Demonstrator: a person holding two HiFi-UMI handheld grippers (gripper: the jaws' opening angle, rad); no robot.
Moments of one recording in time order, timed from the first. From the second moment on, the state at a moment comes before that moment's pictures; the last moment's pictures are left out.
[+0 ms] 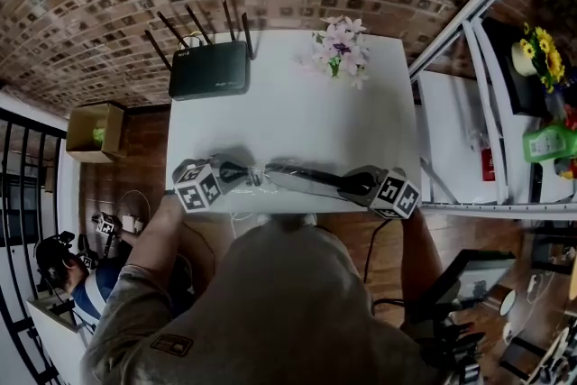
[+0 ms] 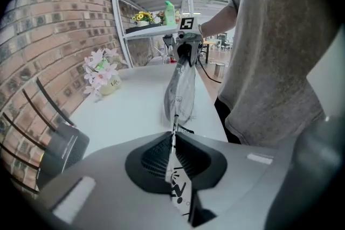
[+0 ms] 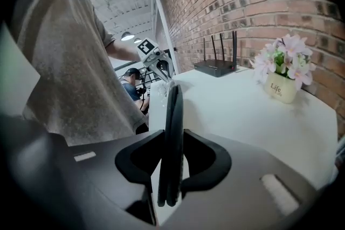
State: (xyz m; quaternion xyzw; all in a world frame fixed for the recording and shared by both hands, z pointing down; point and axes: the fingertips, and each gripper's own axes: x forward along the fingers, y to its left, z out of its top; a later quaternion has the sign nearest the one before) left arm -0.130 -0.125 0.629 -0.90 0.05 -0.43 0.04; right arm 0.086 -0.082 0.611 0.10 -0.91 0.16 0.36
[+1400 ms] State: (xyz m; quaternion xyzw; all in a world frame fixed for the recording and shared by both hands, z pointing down) left arm -0.118 -0.156 0.647 -0.90 0.05 -0.43 0.04; right arm 0.176 -0.090 0.588 0.40 -0.86 0.20 0.23
